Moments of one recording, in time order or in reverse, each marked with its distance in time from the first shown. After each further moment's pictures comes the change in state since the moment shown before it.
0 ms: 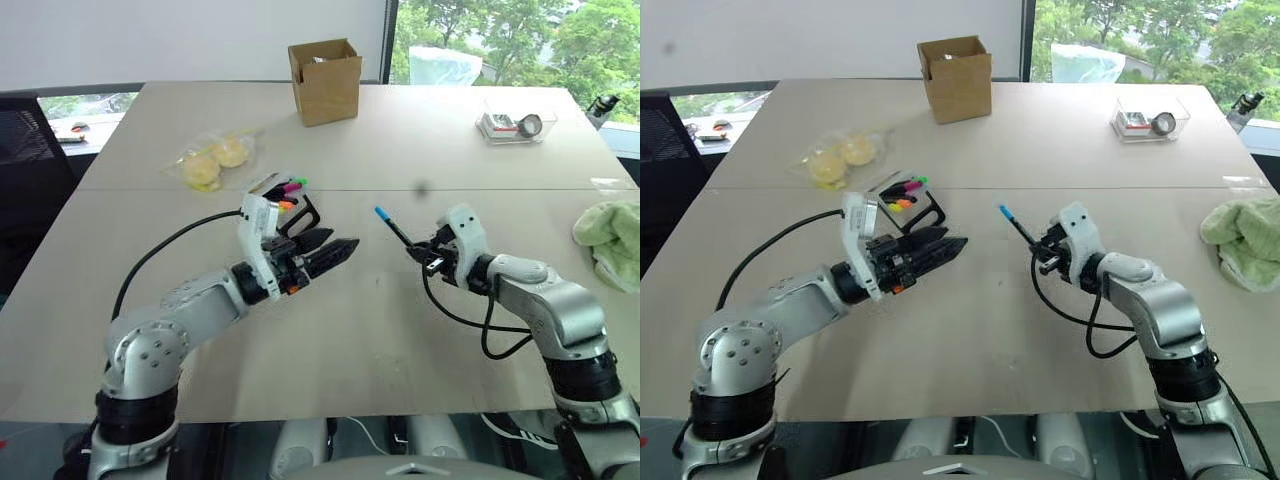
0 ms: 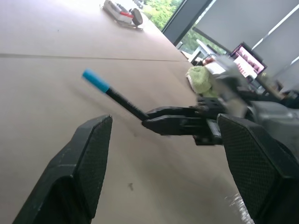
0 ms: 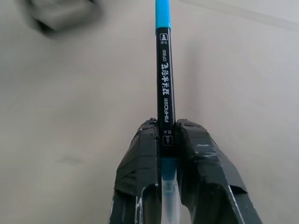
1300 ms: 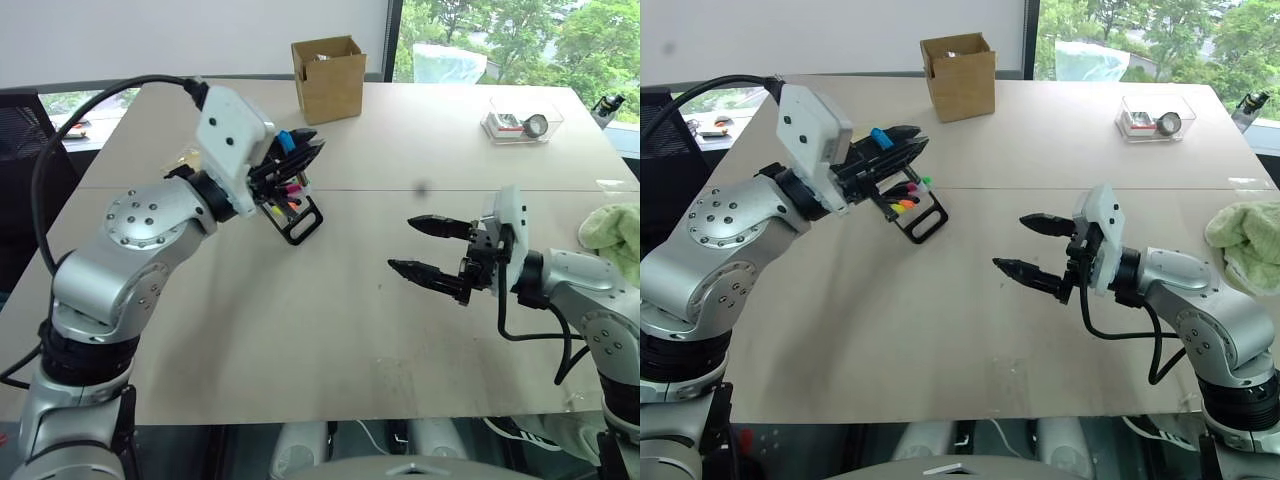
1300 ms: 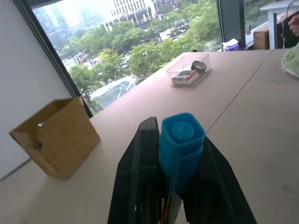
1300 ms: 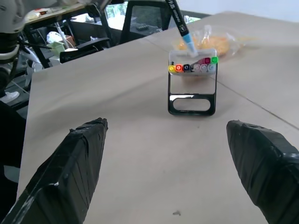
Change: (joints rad) left arm -0.295 0.382 -0.220 -0.039 0.739 -0.473 -0.284; right arm 0.027 -0.174 -0.088 -0.134 0.271 -0.172 0.190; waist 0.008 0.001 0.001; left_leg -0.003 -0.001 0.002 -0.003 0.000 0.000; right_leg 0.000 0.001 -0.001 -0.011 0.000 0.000
